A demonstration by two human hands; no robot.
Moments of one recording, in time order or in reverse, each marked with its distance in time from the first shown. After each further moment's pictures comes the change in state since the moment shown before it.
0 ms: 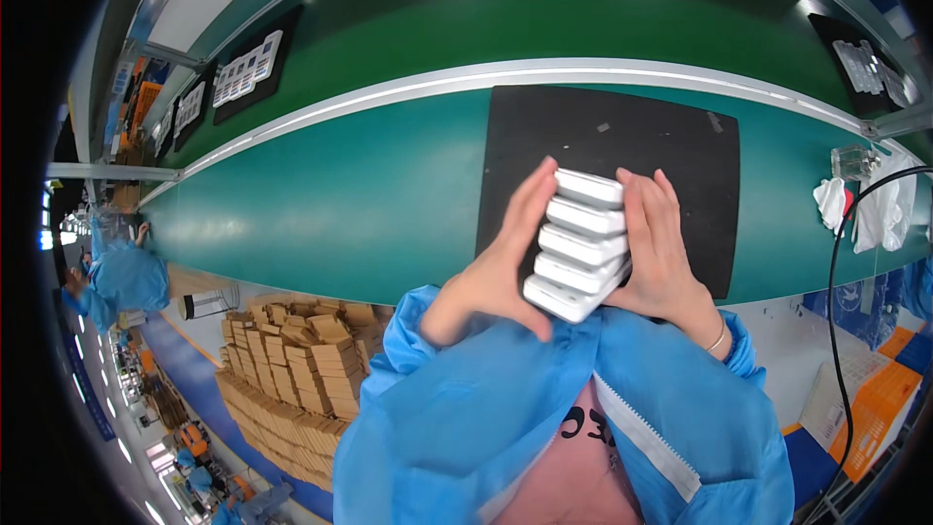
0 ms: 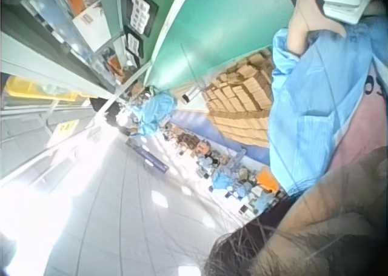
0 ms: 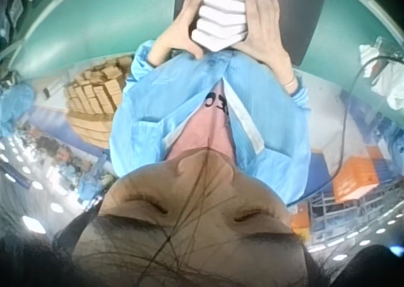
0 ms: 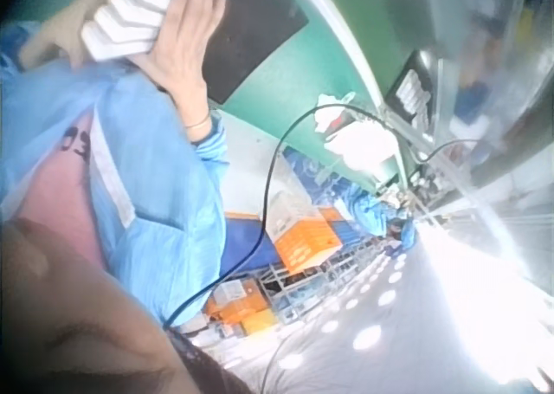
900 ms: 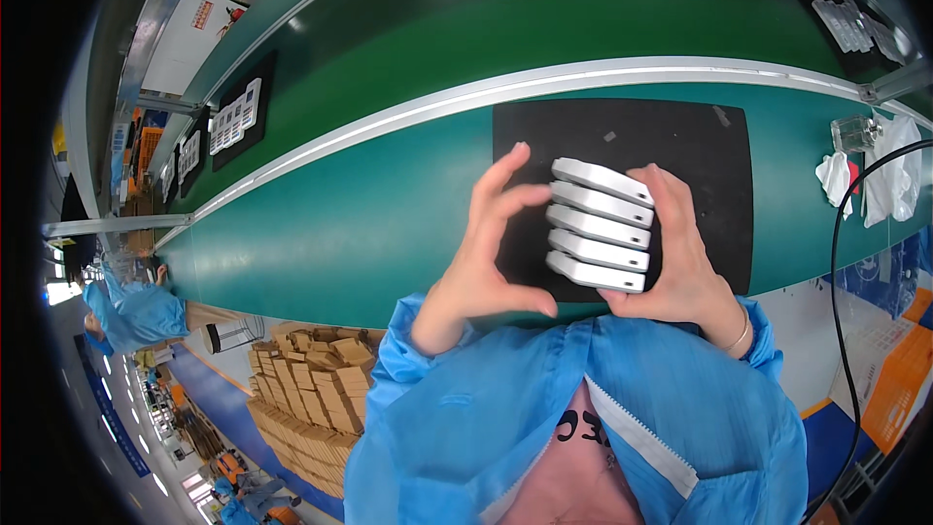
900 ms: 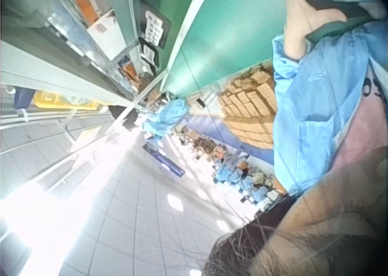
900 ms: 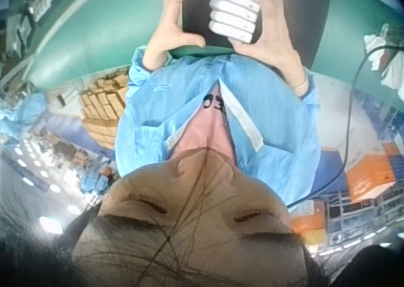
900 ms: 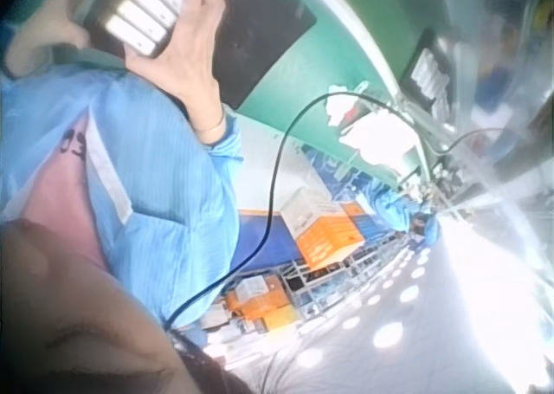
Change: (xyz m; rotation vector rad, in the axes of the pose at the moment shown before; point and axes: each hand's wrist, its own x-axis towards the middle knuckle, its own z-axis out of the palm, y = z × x) left_hand 0.038 0.020 -0.025 0.237 0.018 0.014; right_hand 0.003 0.013 -0.025 0.412 0.060 0.157
